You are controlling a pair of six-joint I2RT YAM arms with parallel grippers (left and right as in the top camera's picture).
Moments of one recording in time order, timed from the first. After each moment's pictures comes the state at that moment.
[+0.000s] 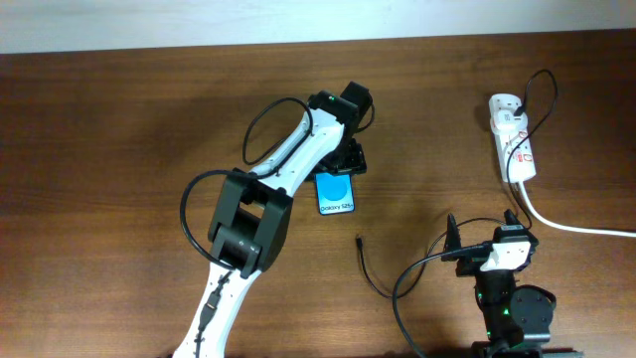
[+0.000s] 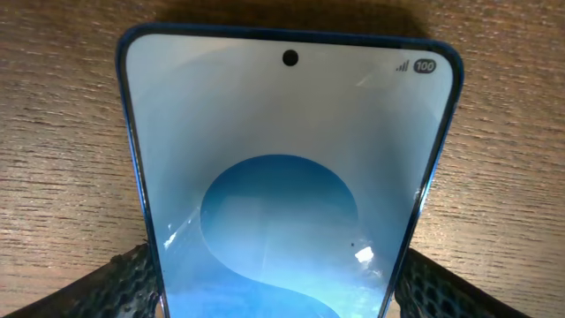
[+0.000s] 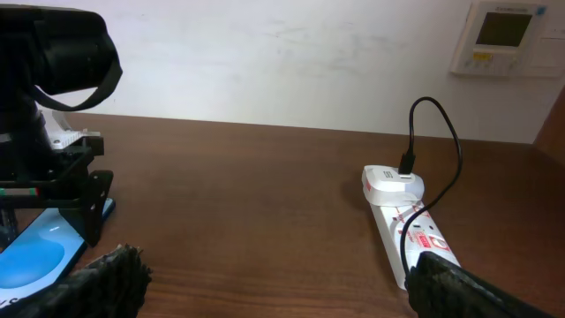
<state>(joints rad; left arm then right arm) -0.58 2.49 2.16 -1.21 0.01 -0.69 -0.04 0.01 0.01 -0.07 -0.05 -0.05</state>
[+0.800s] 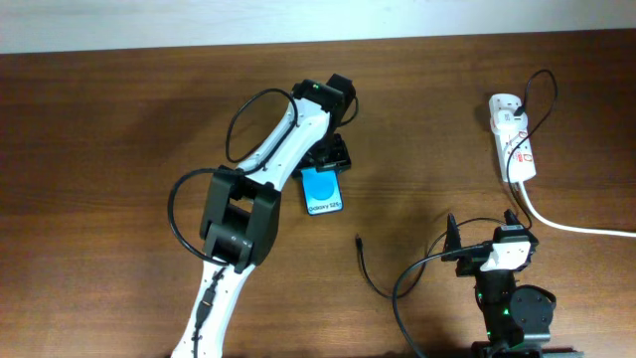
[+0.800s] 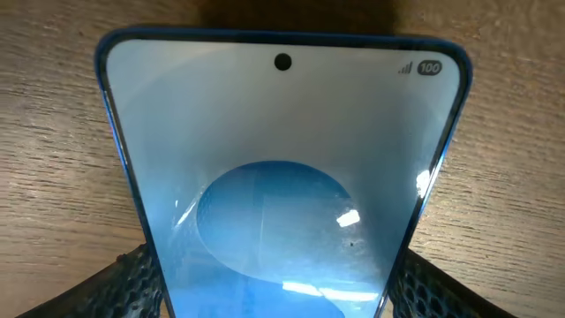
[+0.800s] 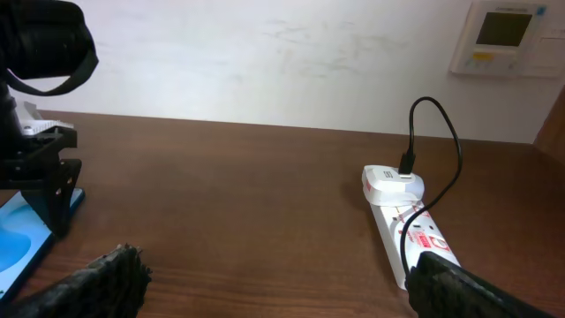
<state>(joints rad) -0.52 2.49 2.21 -1.34 0.03 -0.68 -0.04 0.01 0.01 -0.07 -0.05 -0.05</state>
